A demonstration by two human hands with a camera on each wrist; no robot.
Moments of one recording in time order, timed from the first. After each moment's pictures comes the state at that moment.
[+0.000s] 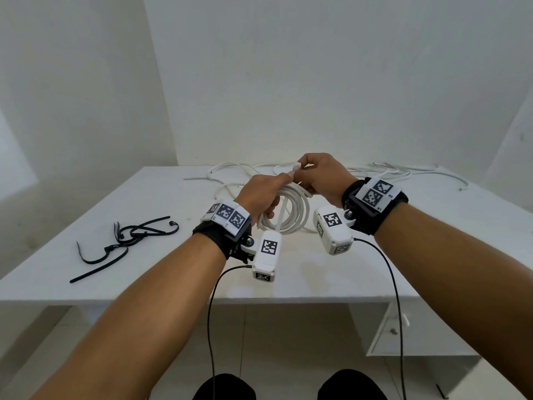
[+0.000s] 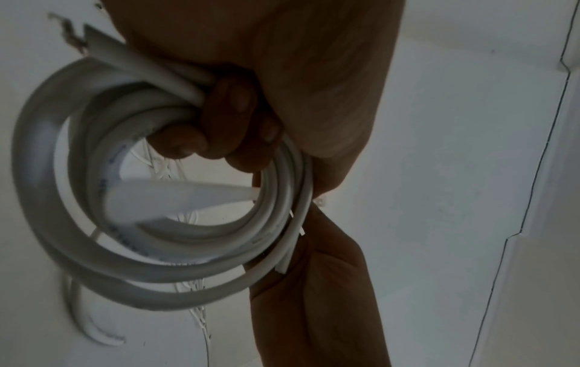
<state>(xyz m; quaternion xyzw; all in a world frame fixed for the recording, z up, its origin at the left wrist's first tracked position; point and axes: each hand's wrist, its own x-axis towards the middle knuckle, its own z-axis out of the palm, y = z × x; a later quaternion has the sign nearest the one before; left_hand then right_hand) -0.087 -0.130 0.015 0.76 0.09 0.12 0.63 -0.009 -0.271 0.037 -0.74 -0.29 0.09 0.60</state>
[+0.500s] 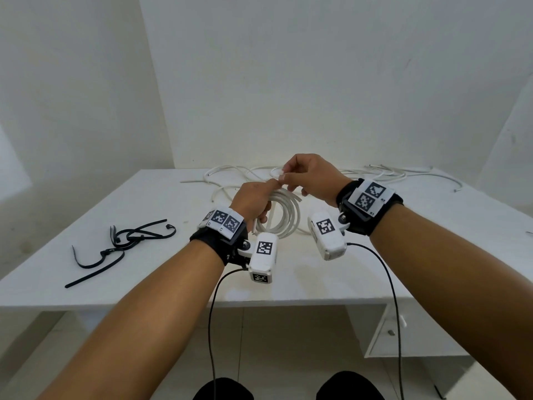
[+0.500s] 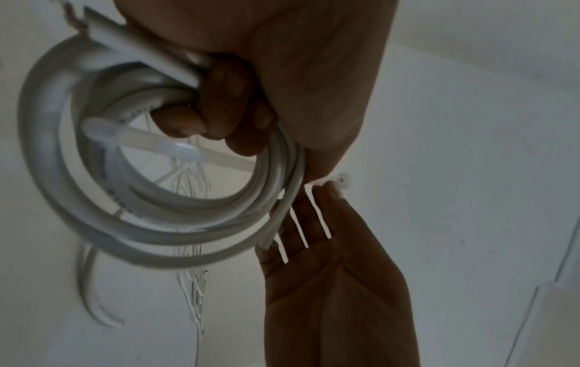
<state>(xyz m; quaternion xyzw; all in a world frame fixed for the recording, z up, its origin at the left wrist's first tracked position) -0.084 -0.124 0.005 0.74 0.13 0.14 0.65 -0.015 -0.268 0.044 -0.79 -0.34 0.05 0.51</state>
